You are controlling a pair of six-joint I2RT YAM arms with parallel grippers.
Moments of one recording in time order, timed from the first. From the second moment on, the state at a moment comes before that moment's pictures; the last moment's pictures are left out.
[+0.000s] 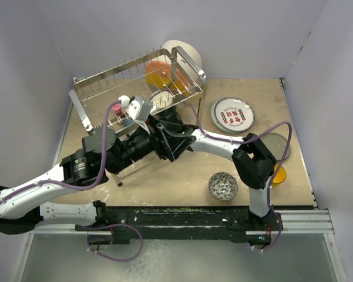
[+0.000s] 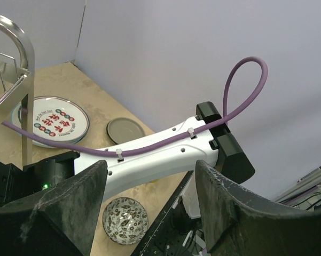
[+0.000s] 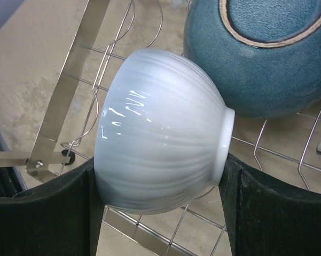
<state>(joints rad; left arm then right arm) -1.24 1.01 1.34 -0.22 -0.28 -0.42 0.88 1.93 1.40 0.00 -0.18 0.23</state>
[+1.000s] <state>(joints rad) -1.24 0.98 1.33 -0.22 -0.28 -0.42 1.14 1.95 1.42 -0.03 0.25 -0.28</state>
